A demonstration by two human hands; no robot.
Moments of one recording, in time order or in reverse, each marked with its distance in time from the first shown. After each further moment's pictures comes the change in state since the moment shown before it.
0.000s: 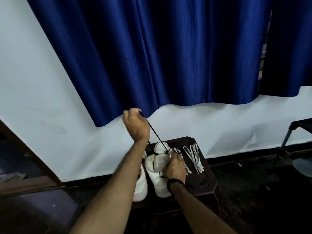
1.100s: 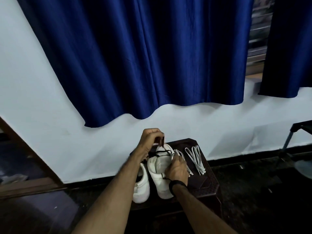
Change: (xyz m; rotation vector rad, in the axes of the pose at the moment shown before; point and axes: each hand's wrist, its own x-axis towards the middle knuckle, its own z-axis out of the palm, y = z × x) left_hand -0.023 -0.026 -0.008 -0.532 -0.993 -0.396; right_hand -0.003 -0.002 -0.006 -0.006 -0.033 0.013
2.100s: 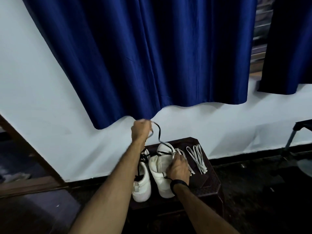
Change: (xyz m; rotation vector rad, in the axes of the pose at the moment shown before) left_hand 0.022 0.020 -0.018 0.264 0.506 -0.128; right_hand -0.003 -0.004 -0.008 -0.049 -0.056 0.002
